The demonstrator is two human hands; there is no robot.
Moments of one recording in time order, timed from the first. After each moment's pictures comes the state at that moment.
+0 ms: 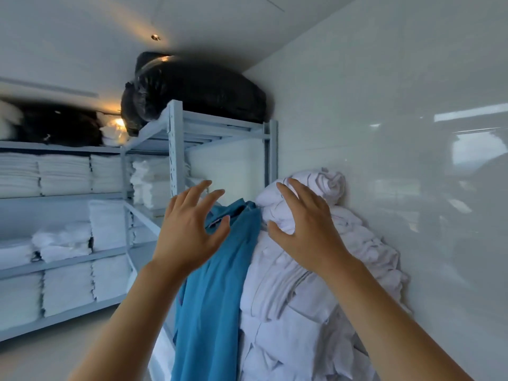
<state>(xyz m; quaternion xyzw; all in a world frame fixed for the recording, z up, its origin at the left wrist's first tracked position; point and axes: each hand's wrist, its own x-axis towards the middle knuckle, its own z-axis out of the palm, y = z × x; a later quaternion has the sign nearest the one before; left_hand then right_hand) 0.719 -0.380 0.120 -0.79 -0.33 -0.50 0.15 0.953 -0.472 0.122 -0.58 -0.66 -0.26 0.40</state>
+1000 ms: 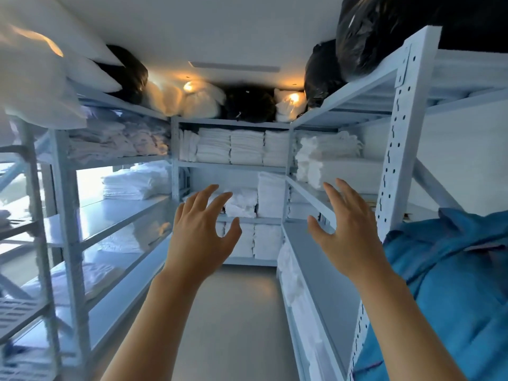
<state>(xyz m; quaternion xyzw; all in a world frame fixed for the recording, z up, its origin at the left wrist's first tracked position) 0.346 -0.174 0.051 -0.61 -0.60 -0.46 0.24 0.617 -0.099 0.070 -0.42 -0.76 -0.14 0.47</state>
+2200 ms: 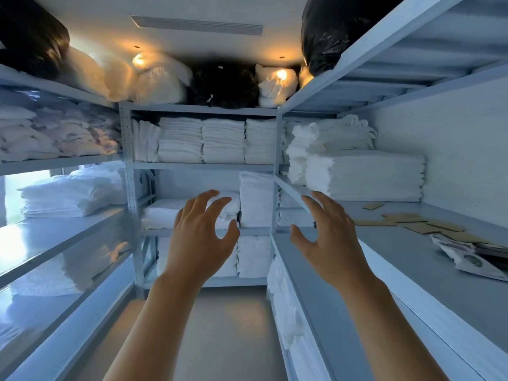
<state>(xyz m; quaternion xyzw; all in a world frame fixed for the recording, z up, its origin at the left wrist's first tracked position) 0.257 0.360 0.034 -0.64 -0.58 -0.46 0.20 0.508 0.407 0.038 -0.45 -0.77 -0.09 0.44</state>
